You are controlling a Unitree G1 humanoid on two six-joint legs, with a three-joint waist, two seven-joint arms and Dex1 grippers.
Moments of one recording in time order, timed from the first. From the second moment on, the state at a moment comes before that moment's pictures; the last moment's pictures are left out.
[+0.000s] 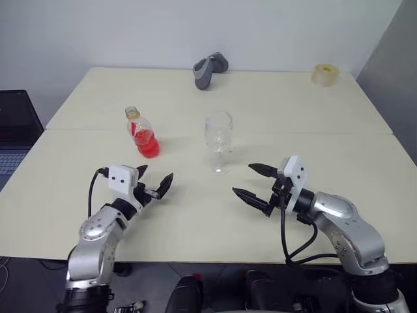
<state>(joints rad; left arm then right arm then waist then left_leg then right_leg) -0.06 0.37 0.21 -0.16 -0.26 0.26 -0.38 -0.18 -0.40 0.08 -0.53 0.43 0.61 0.69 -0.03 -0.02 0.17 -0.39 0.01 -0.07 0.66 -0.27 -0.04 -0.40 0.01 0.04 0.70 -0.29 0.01</state>
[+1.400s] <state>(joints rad) -0.77 0.43 0.22 0.98 -0.13 -0.17 -0.46 -0.20 -0.42 0.14 -0.63 0.49 0.65 0.61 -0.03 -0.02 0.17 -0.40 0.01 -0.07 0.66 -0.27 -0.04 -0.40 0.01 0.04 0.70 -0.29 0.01</state>
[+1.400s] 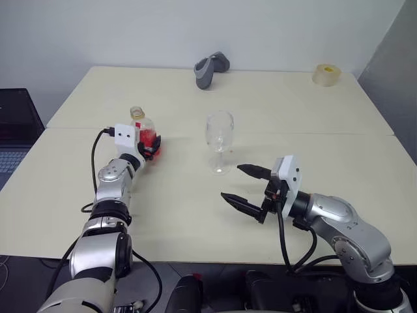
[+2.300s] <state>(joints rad) -1.04 0.48 -0.14 0.82 0.25 -0.36 -0.41 -0.30 -0.22 0.19 -0.46 0.27 0.39 0.43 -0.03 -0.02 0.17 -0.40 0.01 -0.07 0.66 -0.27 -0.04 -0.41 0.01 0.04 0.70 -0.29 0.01</state>
